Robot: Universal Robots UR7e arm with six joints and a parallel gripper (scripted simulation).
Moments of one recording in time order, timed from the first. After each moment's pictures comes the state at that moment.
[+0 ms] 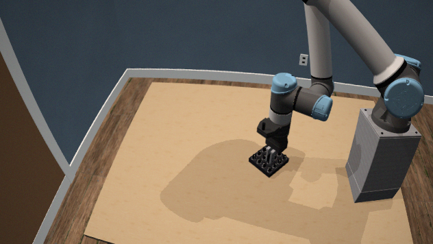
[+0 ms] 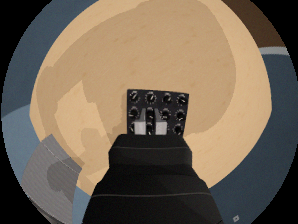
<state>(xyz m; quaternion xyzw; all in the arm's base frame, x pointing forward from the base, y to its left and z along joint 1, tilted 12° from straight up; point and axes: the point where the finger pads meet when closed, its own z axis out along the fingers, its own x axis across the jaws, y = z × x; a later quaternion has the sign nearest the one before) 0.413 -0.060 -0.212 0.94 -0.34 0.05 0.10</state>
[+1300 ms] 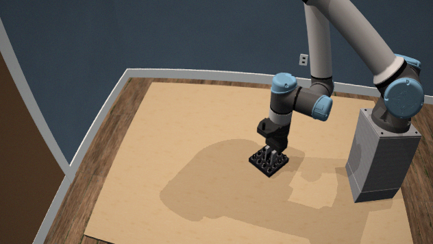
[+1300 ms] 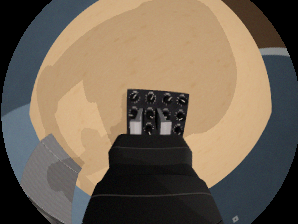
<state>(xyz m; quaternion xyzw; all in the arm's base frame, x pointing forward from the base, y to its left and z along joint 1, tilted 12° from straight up) 0.413 -0.060 -0.212 0.94 -0.33 0.05 0.10</state>
